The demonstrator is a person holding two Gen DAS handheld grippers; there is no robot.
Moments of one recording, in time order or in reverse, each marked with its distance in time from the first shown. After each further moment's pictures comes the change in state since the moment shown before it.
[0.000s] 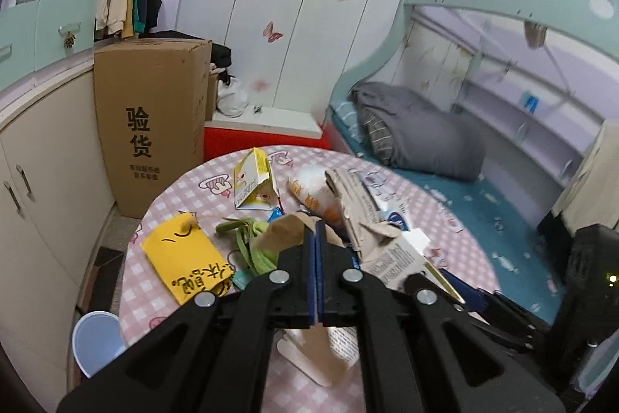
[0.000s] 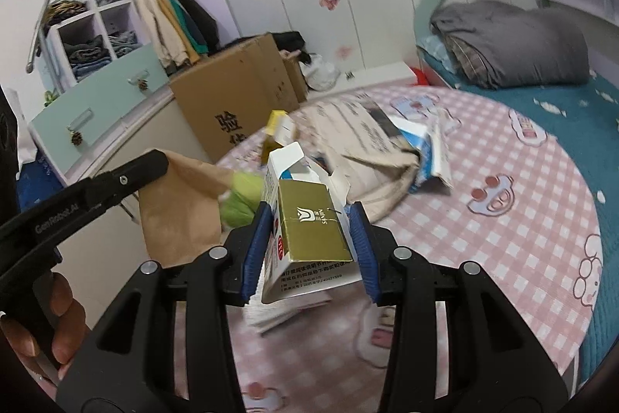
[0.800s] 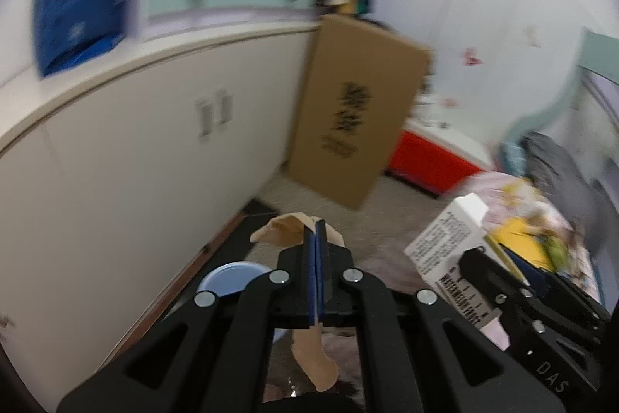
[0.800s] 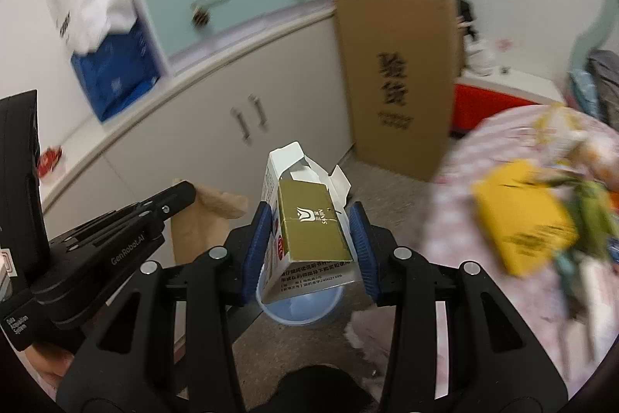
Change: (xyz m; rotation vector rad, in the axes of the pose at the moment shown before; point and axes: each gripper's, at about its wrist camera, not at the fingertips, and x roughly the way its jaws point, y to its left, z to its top) left arm -0.102 0.284 -0.055 -0.372 0.009 0.558; right arm 0.116 0.288 -0.058 -0.377 0.231 0.346
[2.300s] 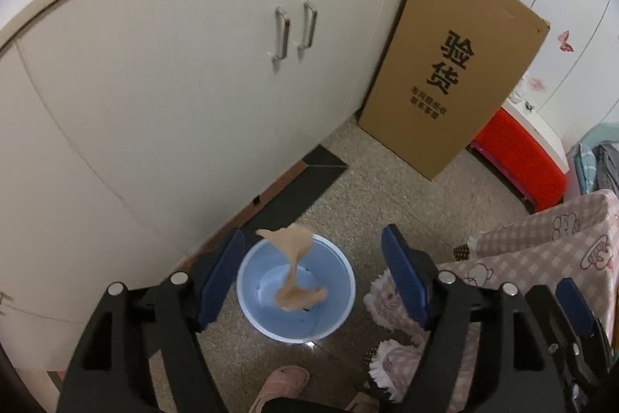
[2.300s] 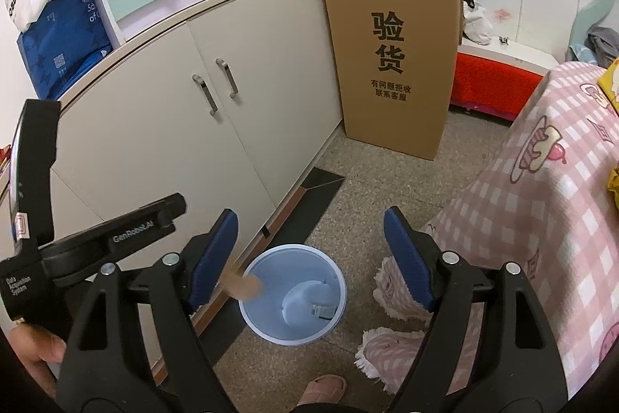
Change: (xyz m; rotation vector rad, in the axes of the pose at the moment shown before) left arm 0.142 0.076 0.003 -0.123 0.214 0.202; right arm 0.127 -0.001 -0.019 0.063 0.066 -0.093
